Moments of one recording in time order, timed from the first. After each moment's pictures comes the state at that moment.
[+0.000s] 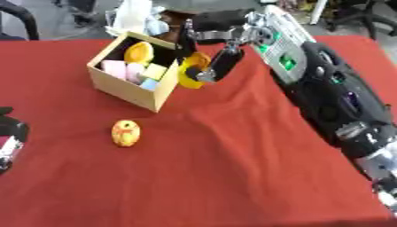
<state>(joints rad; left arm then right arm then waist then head) -0.09 0.31 -0.08 -1.83 -0.17 -0.01 0.09 -1.08 -0.44 0.36 -1.19 0.59 -0.46 0.63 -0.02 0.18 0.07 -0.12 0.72</state>
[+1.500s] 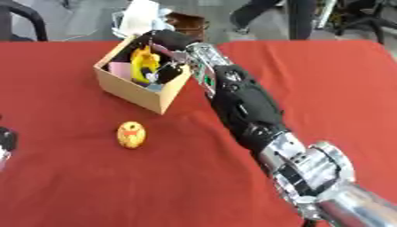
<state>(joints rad) -0.11 0.30 -0.11 -1.83 -0.16 0.00 0.07 -1.14 -0.13 0.15 -0.69 1.12 -0.44 0.17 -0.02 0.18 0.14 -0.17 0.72</state>
